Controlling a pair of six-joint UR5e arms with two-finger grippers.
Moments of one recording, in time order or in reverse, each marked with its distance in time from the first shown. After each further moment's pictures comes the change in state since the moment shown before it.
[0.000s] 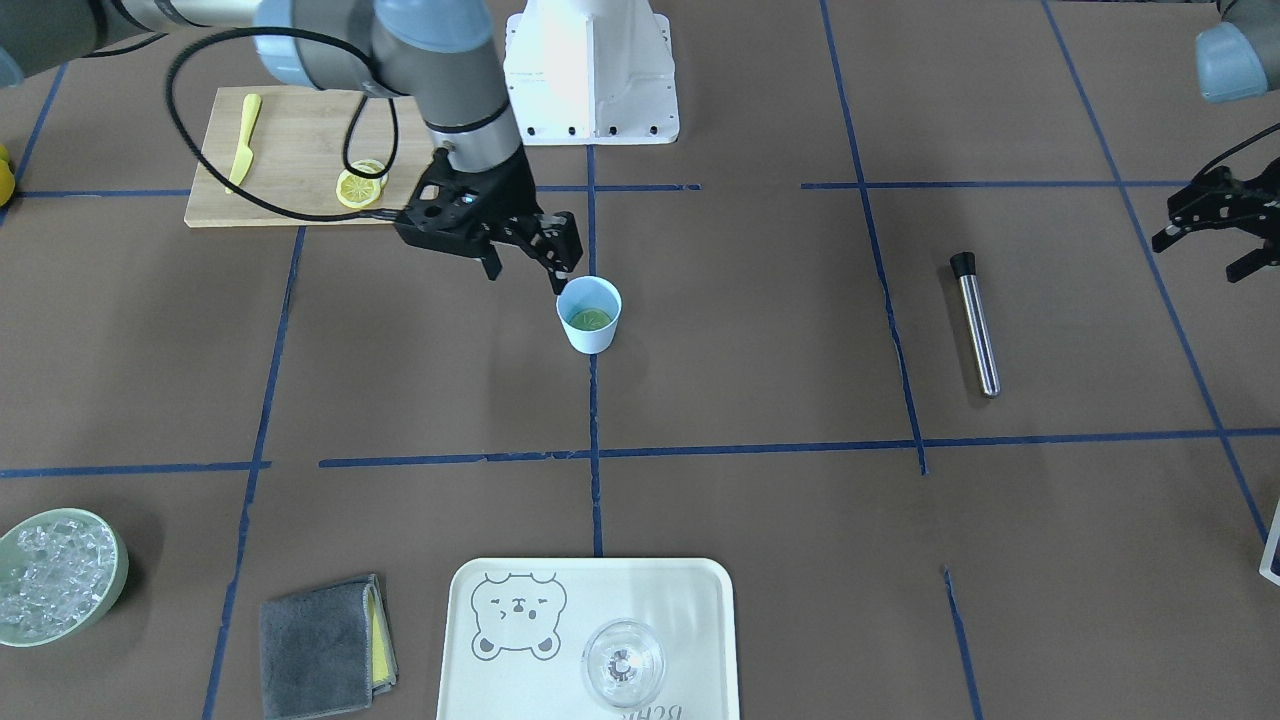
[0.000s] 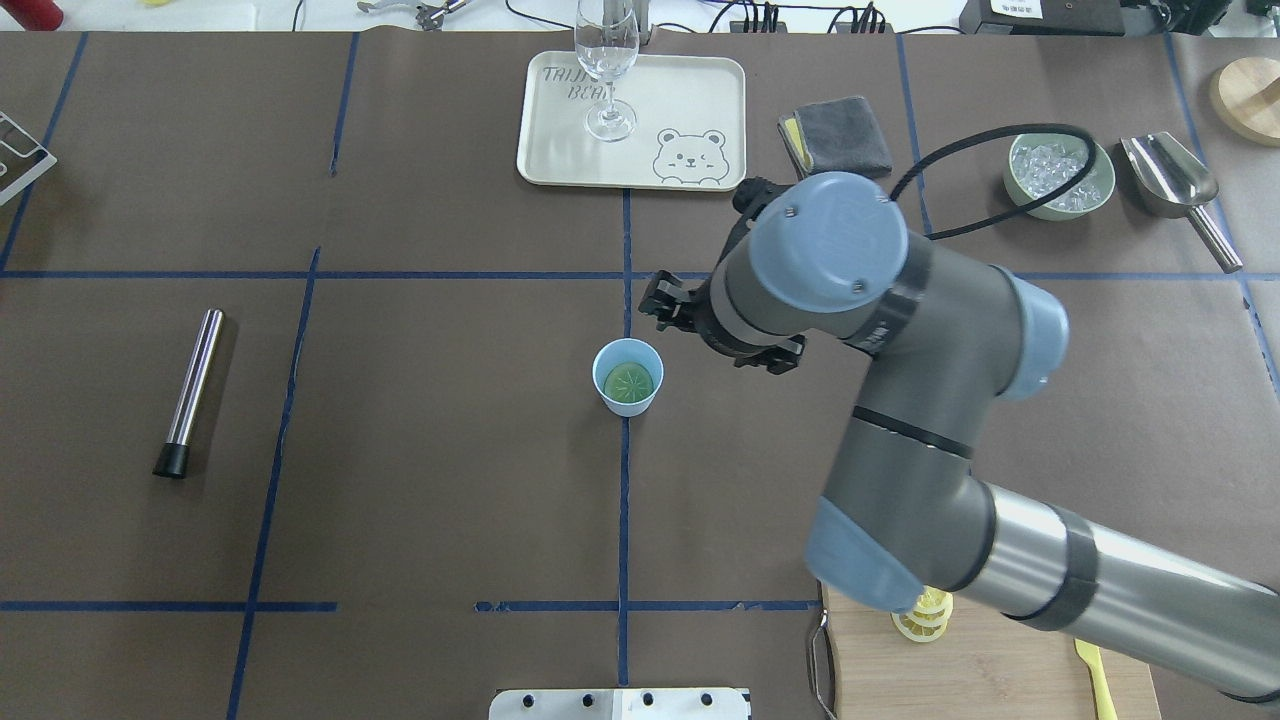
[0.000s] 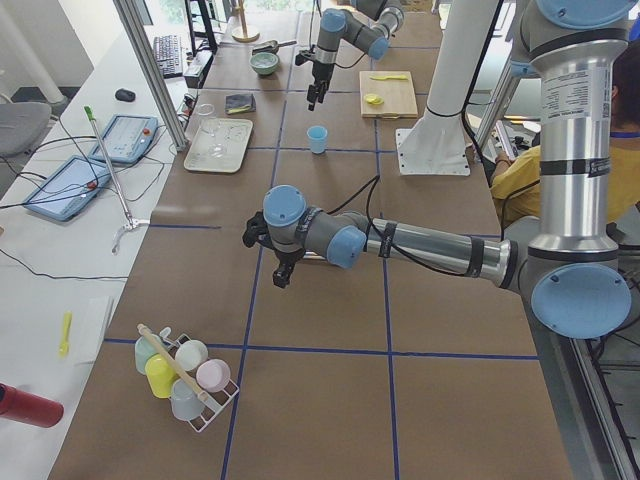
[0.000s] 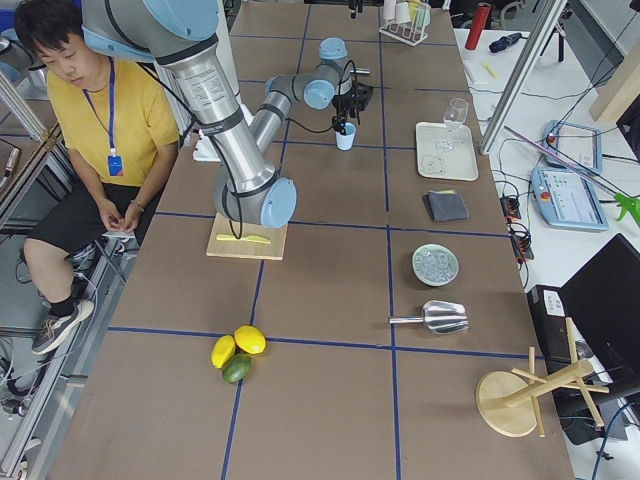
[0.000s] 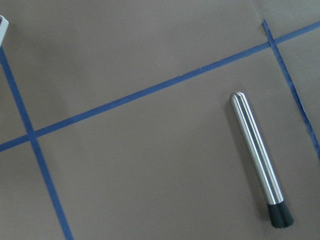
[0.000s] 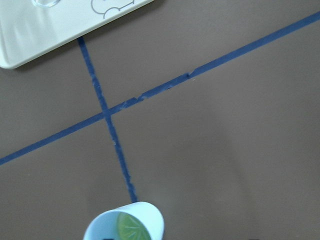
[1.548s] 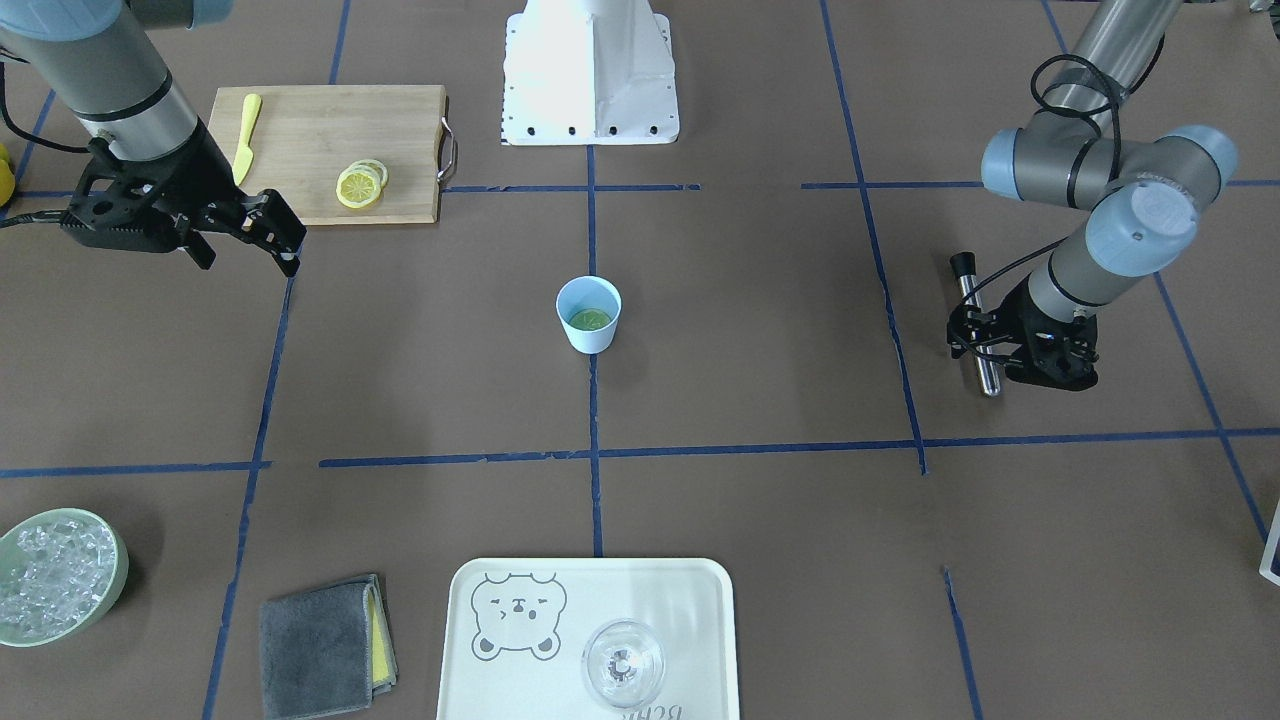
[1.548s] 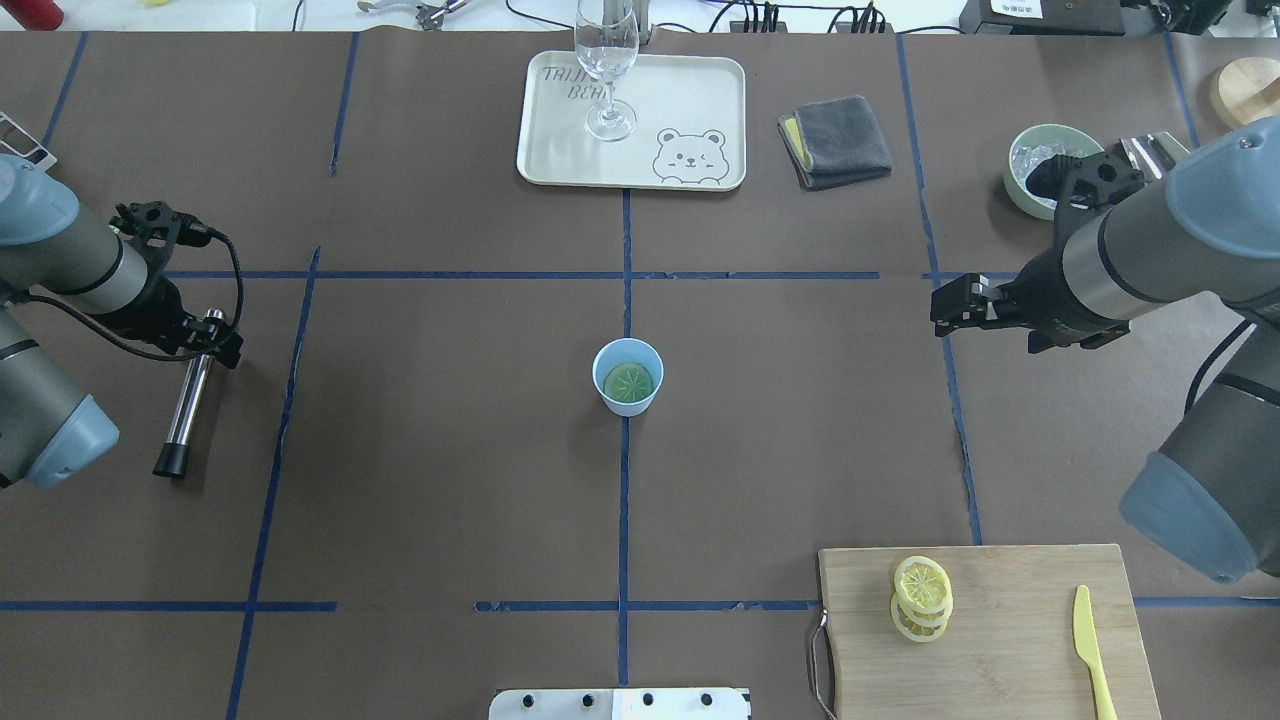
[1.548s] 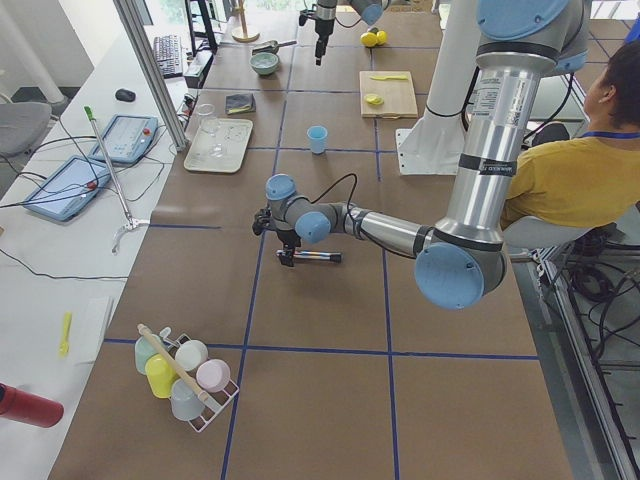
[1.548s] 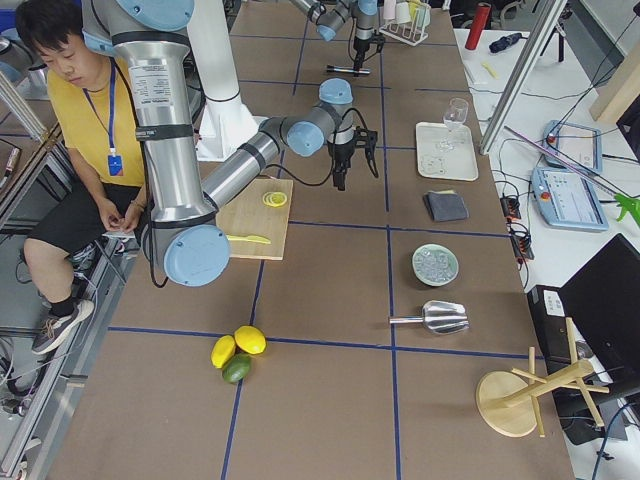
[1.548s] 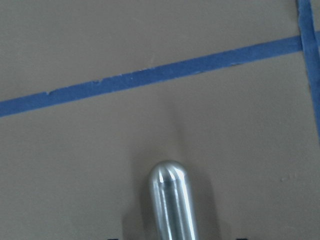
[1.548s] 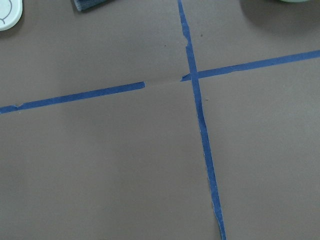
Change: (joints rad) left arm 0.389 -0.257 0.258 -0.066 0.275 -0.394; right arm 0.235 -0.414 0.195 0.011 0.188 -0.437
